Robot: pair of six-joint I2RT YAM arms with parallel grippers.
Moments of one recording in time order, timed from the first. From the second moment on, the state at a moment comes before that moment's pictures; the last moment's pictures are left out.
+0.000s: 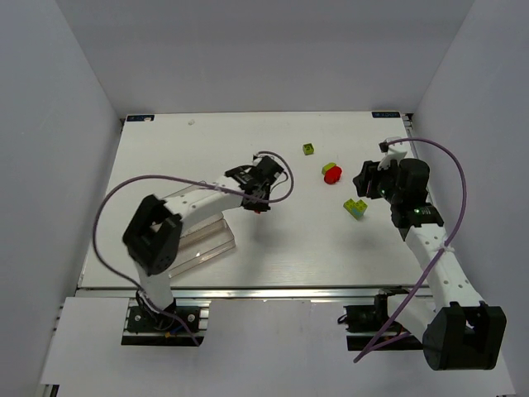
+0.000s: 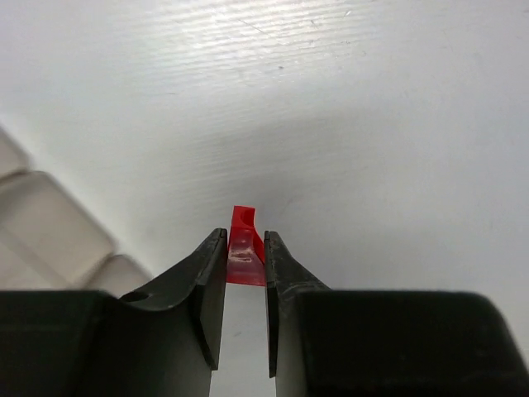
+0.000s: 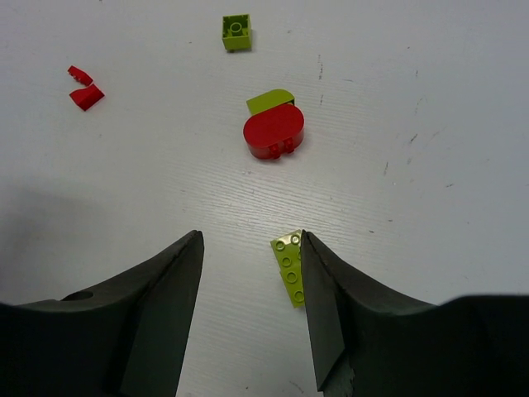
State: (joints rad) left arm -0.78 1.86 1.41 -0.66 -0.31 -0.56; right arm 0.07 1.02 0.77 -0.16 -0.25 0.00
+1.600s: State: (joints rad) left arm -0.52 1.36 1.07 -0.34 0.04 -0.29; right arm 0.04 1.17 0.79 -0.23 -0.60 -0.29
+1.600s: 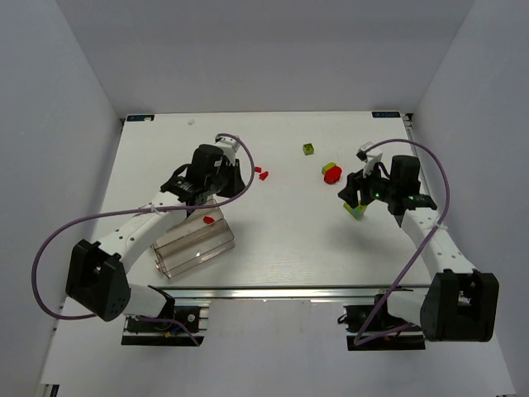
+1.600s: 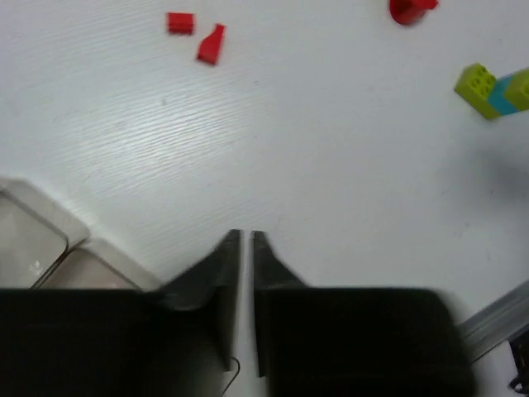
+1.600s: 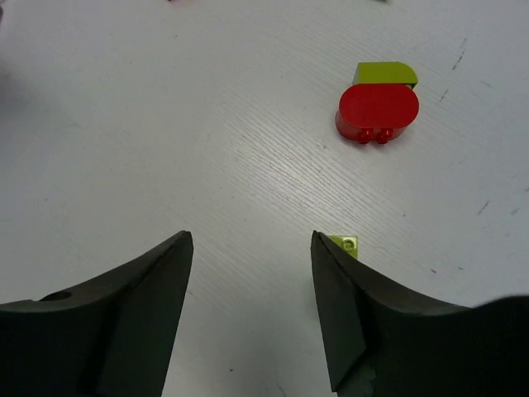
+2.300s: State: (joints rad) left arm -0.51 1.37 1.07 -0.29 0.25 -0.16; right arm 0.15 1.90 1.43 -0.46 -0.24 -0.31
